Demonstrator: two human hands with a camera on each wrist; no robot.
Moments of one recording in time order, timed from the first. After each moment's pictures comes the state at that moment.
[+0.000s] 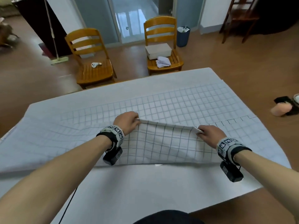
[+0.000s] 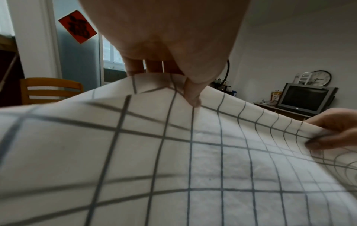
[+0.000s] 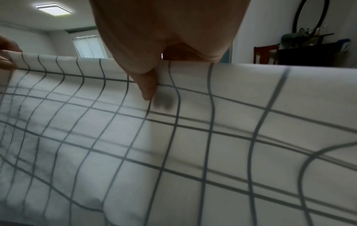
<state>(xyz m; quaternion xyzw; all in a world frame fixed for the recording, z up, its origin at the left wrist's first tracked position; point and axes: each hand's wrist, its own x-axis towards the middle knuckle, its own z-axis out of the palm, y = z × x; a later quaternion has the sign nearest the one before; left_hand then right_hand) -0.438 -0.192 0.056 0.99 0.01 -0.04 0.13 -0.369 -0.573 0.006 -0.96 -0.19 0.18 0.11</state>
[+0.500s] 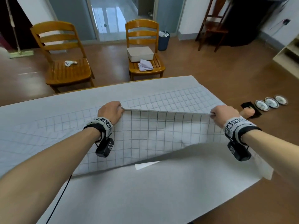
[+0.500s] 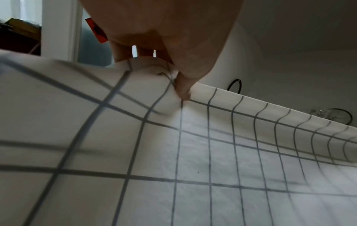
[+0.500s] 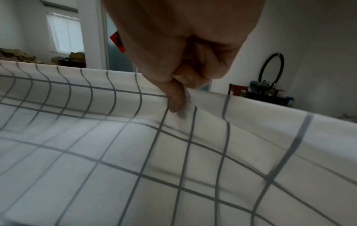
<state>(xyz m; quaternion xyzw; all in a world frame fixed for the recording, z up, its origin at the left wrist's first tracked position) -0.349 -0.146 0.051 0.98 0.09 0.03 0.17 -0.279 -0.585 0.111 -0.99 -0.05 0.11 -0.12</state>
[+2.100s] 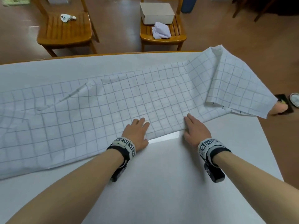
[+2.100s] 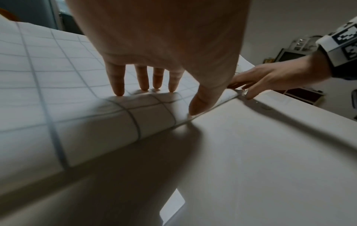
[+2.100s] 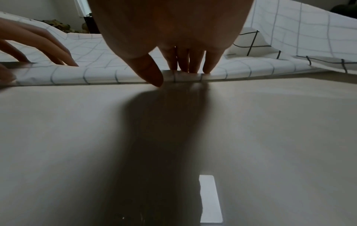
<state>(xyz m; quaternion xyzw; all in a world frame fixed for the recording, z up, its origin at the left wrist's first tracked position) -0.337 -0.248 -0.127 0.97 -0.03 -0.22 0.09 -0.239 -0.514 -0.125 -0.95 -0.19 0.23 0.03</state>
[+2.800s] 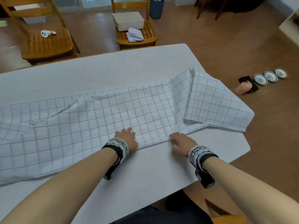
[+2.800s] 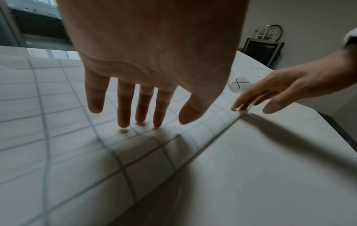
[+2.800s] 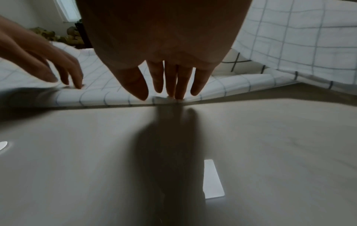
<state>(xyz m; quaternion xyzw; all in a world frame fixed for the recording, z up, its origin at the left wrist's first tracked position) -0.457 -0.316 -0.077 0.94 -0.03 -0.34 0.00 -0.428 -0.600 -0.084 -0.92 -0.18 0.34 0.09</state>
